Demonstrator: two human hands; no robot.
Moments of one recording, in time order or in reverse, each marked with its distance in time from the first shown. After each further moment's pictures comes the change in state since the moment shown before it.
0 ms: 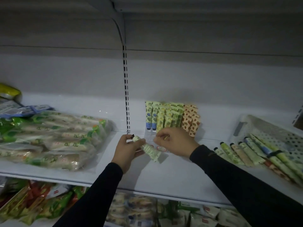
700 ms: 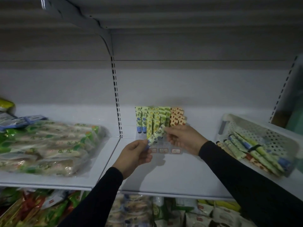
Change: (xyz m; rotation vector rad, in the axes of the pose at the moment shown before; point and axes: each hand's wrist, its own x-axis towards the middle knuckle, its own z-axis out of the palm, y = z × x) left_hand -0.038 0.007 0.039 0.077 -0.277 -0.075; right_hand -0.031 0.017 -0.047 0.945 0.061 0.318
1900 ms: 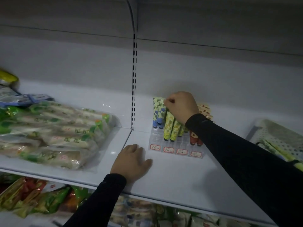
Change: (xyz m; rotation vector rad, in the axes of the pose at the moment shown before) left_hand 0.037 -0.056 -0.088 1.455 0.180 0.284; right_hand 0.119 -0.036 0.062 -1.175 0.360 -0.644
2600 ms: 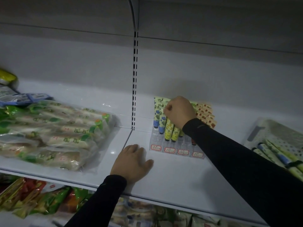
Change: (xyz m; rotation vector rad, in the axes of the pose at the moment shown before) left_hand -0.001 0.001 -0.002 0.024 0.006 0.015; right_hand -0.006 0.004 0.026 -0.080 -0.073 0.096
